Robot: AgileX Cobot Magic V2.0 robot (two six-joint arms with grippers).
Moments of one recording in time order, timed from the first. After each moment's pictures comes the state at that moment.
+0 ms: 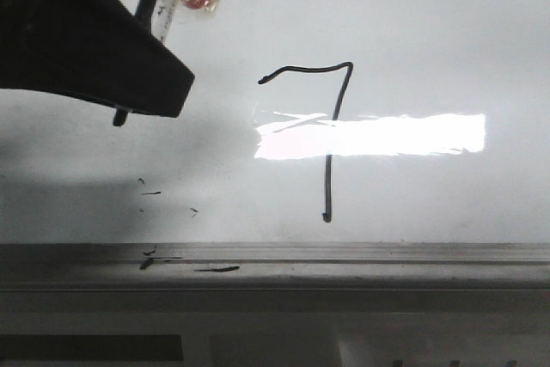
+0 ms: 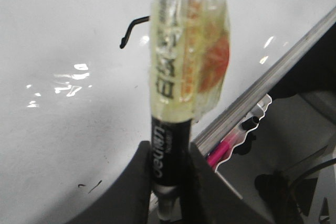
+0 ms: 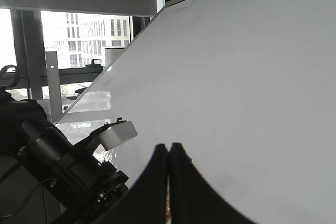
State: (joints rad) left arm -0.91 1.06 -0.67 -0.24 0.29 -0.03; right arm 0.66 0.42 -0.51 1.80 0.15 -1.80
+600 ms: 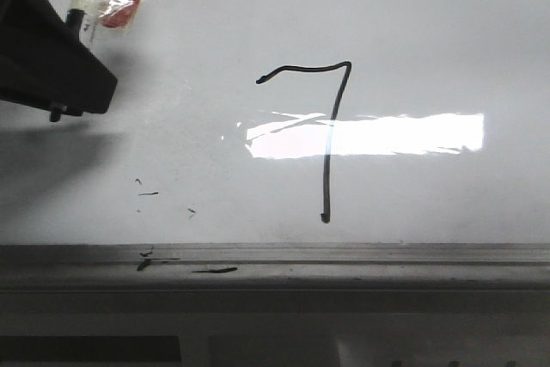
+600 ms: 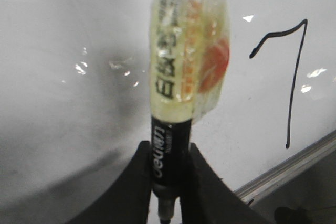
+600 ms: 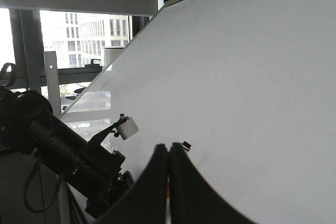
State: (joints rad) left arm -0.79 1.05 -0.67 0.16 0.37 -0.55; right arm 0.66 0.42 -0.51 1.80 0.15 -1.80
